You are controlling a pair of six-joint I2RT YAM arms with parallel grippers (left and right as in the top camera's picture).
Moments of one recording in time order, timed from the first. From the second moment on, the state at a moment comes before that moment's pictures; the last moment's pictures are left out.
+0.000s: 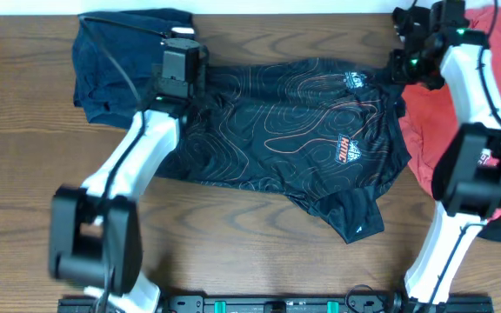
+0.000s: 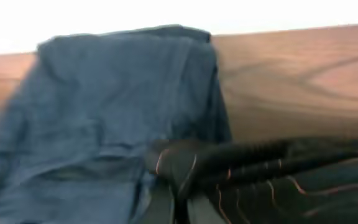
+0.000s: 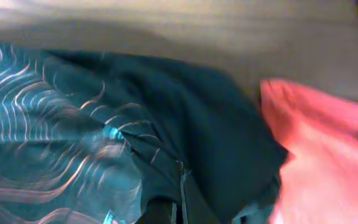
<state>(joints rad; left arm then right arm) -0.22 1.72 1.24 -0.19 -0.34 -0.07 -0.13 2.20 1.96 -1.00 -0.32 -0.09</state>
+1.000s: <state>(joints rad) -0.11 1.68 1.25 -0.64 -0.27 -0.07 -0.17 2.06 1.62 -1.08 -0.32 -0.13</state>
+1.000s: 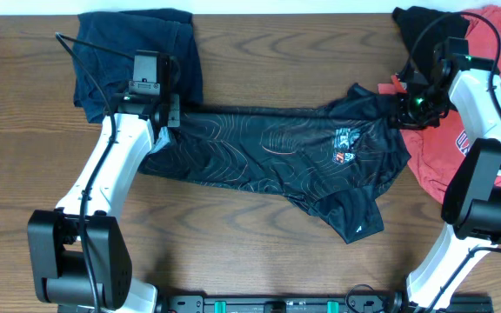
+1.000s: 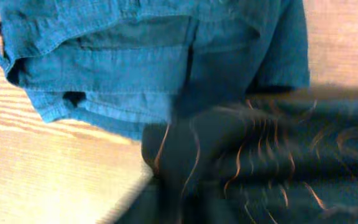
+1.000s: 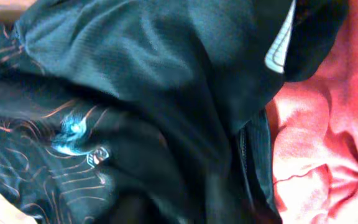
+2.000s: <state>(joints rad) -0.11 1.16 1.31 -1.22 -0.23 -0.26 -0.10 1.29 1.58 -1.45 -0.28 0.03</state>
